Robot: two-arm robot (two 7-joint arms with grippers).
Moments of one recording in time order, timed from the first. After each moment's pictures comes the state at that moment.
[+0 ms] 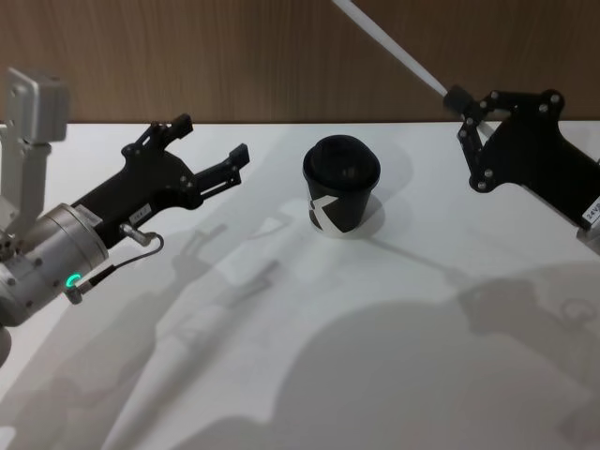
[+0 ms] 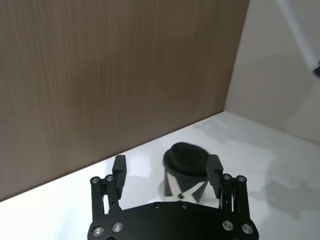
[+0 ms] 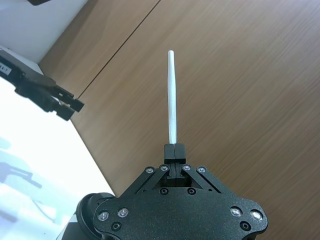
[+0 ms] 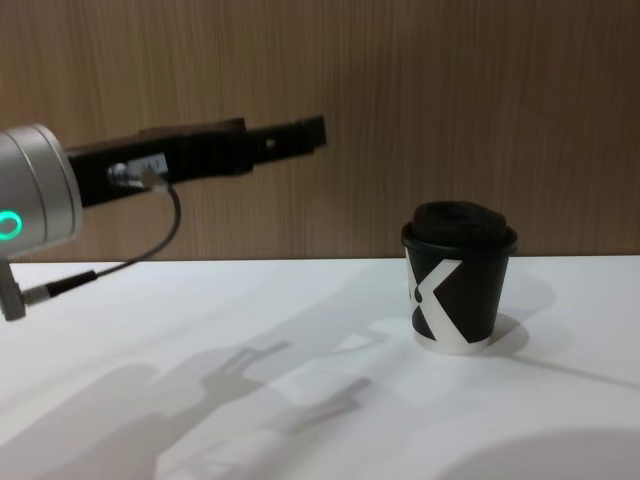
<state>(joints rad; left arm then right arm) -0.25 0.43 0.34 -1.69 -0.59 0.08 -0.39 0.15 0.64 -0.18 -1.77 0.09 -0.51 0.40</state>
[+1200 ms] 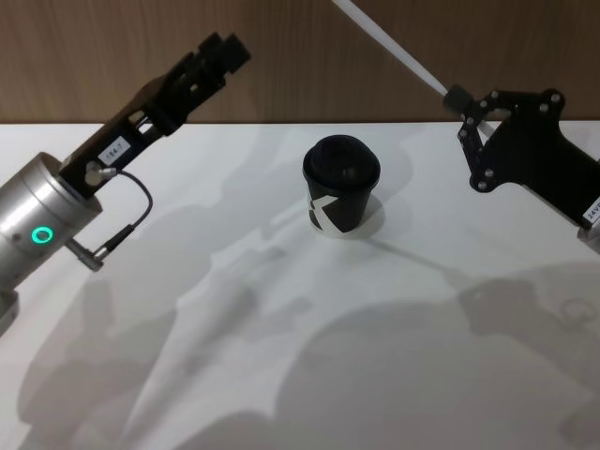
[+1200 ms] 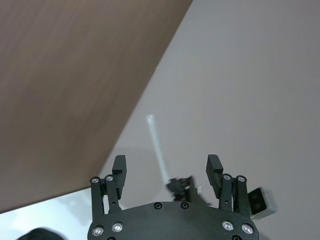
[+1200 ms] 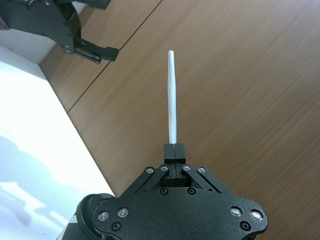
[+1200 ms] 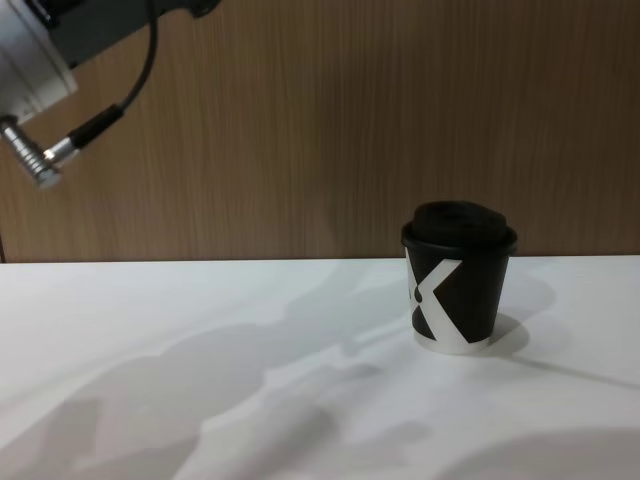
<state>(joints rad) -0.30 0.34 0.26 -1.68 -1.15 0.23 -0.74 0.15 0.64 -0.18 -1.77 0.09 -0.52 0.41</state>
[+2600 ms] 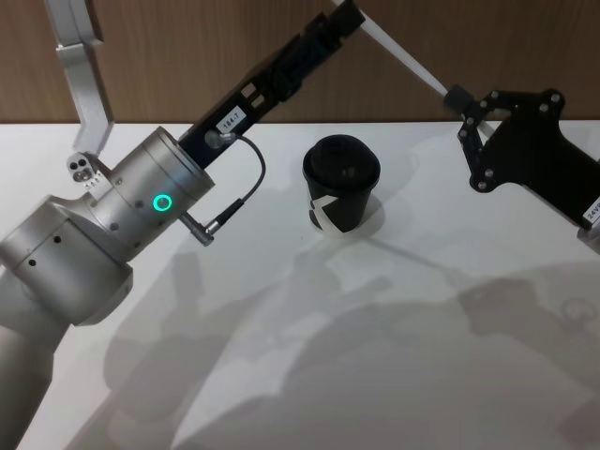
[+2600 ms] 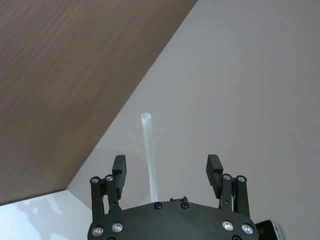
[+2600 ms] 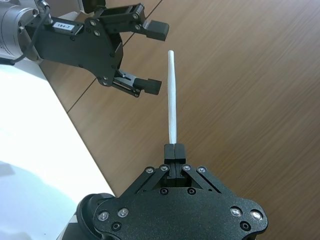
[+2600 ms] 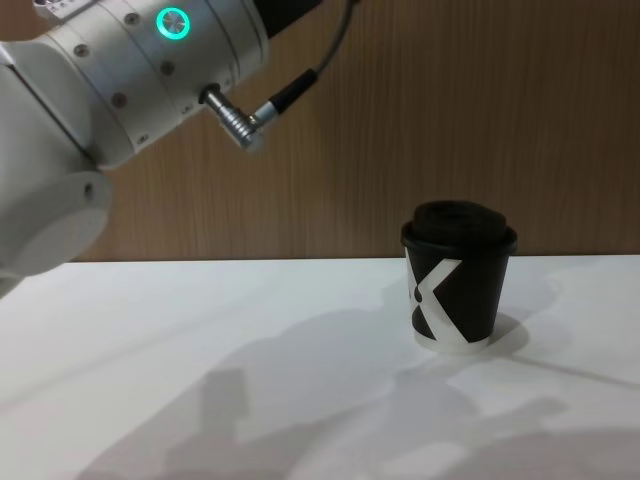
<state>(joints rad) -0.42 0.20 0.41 -1.60 -1.19 0.22 -0.61 0.15 0.64 -0.18 -1.77 0.09 -0.52 0.41</state>
